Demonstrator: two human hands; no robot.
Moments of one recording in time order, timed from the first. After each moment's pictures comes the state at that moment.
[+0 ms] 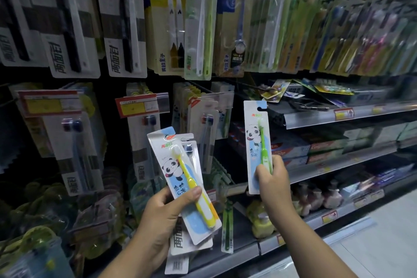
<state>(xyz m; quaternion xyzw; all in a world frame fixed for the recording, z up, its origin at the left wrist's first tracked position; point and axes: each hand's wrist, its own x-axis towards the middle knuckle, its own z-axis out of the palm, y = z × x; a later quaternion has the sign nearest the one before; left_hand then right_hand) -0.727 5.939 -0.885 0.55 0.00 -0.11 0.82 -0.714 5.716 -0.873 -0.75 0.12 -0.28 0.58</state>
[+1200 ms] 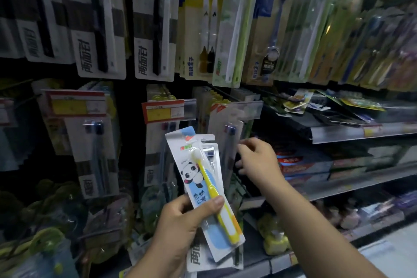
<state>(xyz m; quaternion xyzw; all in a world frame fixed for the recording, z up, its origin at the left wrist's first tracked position) -0.716 5.946 -0.875 0.56 -0.01 -0.11 0.82 -0.630 5.765 -0.830 -0.82 0.12 -0.21 0.52</state>
